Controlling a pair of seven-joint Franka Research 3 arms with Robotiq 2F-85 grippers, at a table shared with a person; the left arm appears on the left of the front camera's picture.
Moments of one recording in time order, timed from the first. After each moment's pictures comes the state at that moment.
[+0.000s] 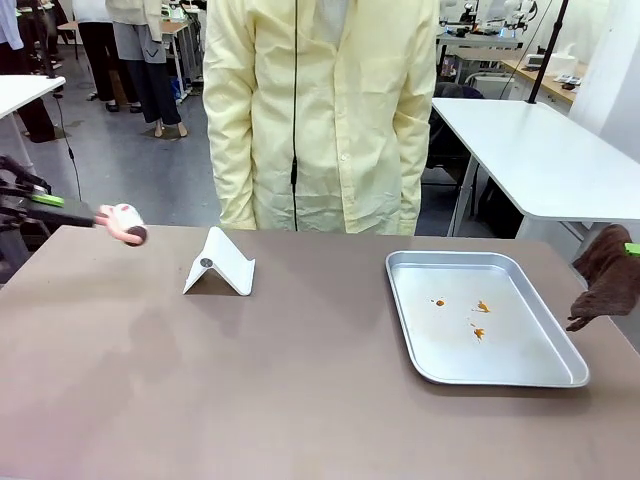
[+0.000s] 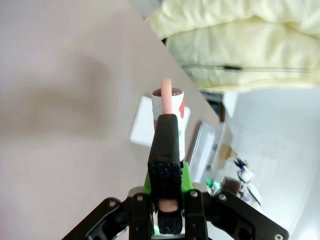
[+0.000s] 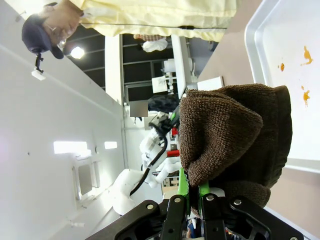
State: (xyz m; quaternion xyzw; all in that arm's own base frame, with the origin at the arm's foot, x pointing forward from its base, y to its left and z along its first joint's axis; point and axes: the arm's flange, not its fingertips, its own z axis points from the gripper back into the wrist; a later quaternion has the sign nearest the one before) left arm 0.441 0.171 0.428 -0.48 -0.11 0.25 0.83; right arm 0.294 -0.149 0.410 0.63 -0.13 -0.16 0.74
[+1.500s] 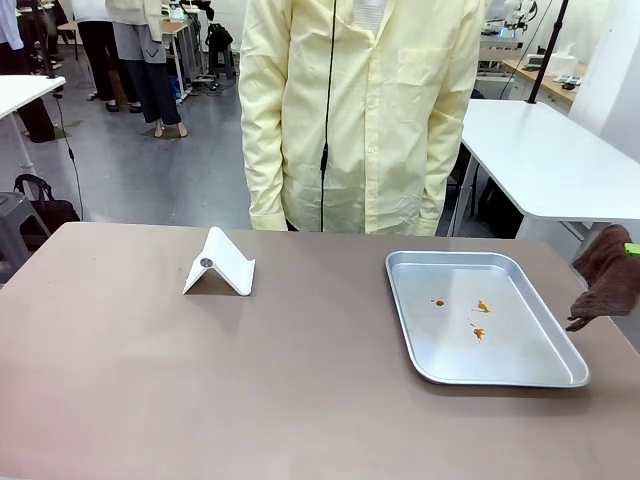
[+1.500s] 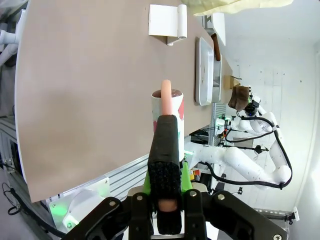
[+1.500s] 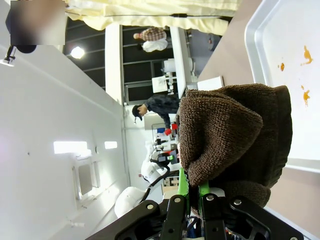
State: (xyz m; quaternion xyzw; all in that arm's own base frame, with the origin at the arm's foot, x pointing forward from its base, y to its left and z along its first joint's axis) left arm 0.238 0.296 0.432 -0.51 -0.09 0.09 0.85; right arm 0.294 -0.149 0.410 0.63 -0.13 -0.16 0.74
